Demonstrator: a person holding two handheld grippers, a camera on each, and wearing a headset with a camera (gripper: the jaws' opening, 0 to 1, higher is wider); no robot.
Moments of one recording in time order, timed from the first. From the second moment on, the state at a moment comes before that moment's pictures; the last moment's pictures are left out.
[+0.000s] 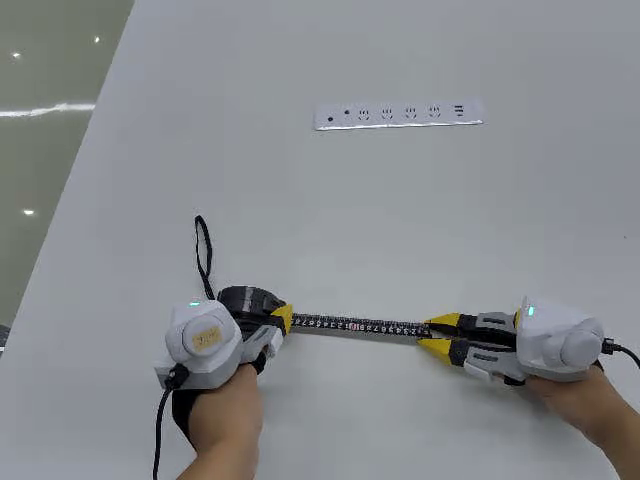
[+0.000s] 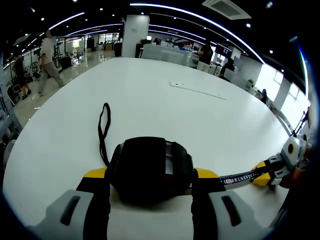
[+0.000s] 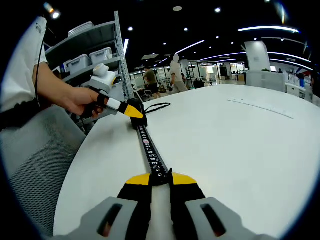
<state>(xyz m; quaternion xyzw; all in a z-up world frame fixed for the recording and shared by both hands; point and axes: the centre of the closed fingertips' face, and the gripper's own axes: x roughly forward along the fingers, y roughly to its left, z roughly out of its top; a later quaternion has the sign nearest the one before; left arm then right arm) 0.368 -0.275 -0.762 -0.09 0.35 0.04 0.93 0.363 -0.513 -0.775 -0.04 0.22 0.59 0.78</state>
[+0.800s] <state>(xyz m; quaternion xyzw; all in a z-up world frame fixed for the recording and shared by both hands) 0.368 -0.275 -0.762 -0.09 0.35 0.04 0.93 0.363 -0.498 -0.775 -0.04 0.22 0.59 0.77</state>
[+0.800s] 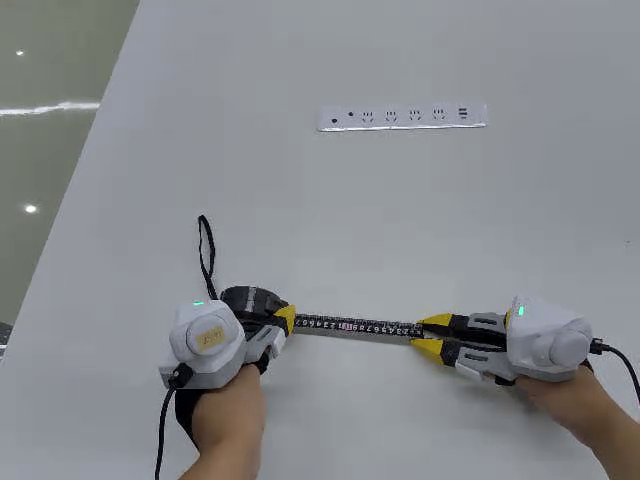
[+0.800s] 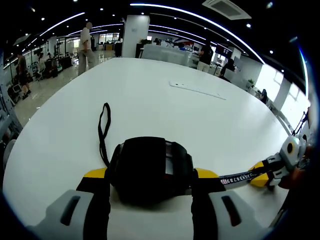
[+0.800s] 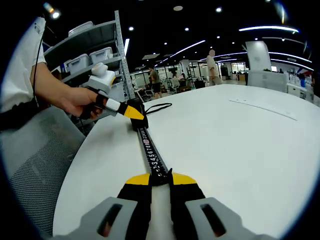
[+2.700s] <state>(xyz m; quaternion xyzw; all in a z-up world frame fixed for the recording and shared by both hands) 0.367 -0.276 -0.762 -0.09 0.35 0.04 0.93 0.363 -0.439 -0.776 -0.04 0.21 0.62 0.75</state>
